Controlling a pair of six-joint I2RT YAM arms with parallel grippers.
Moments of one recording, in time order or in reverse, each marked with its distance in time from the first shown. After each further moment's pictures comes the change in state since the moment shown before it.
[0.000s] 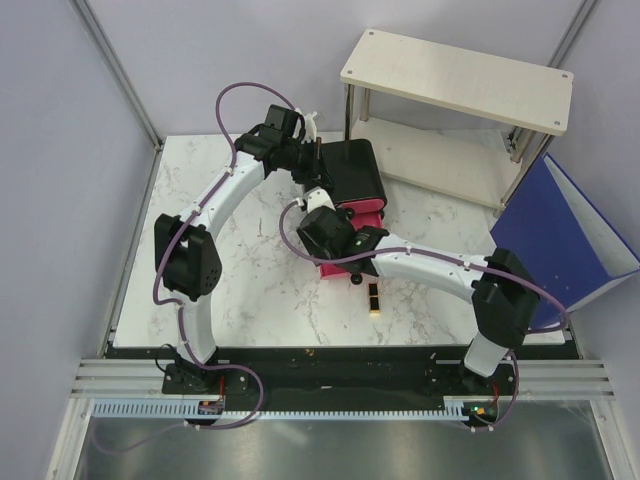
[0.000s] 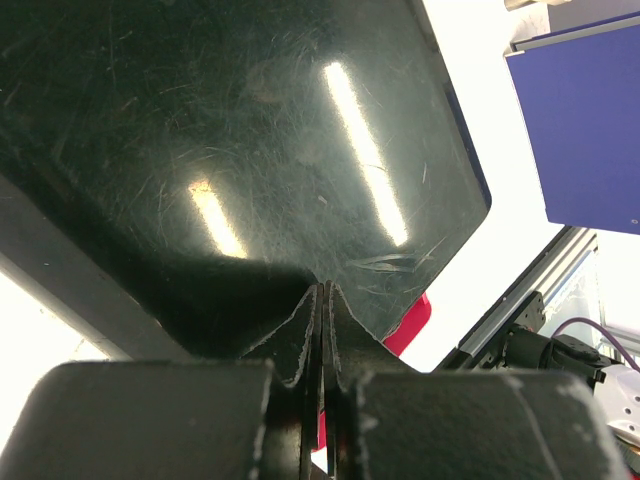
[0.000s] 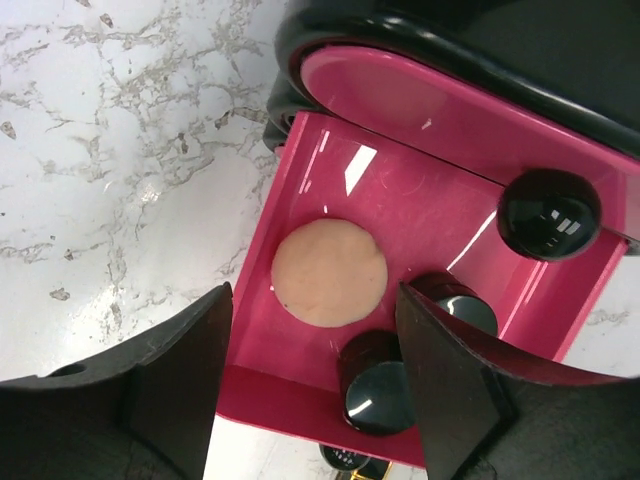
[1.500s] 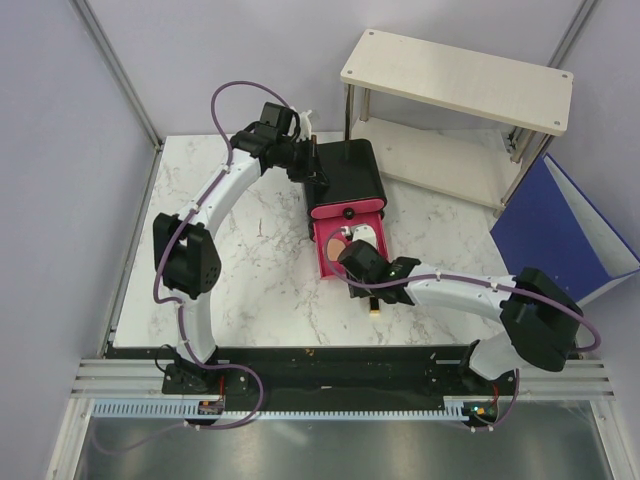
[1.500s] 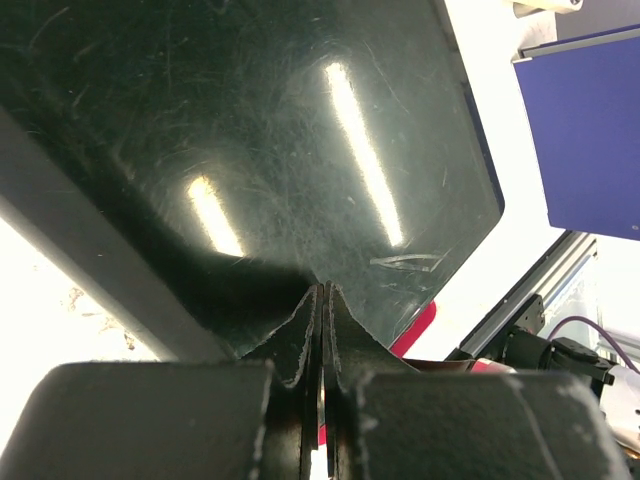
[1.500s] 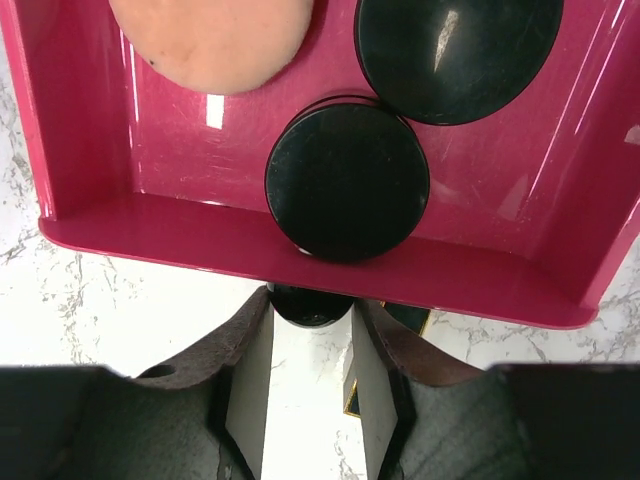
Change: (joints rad) left arm 0.026 0.013 0.025 -0.029 0.007 0.005; right arm -0.030 -0.238 -0.460 0.064 -0.136 0.343
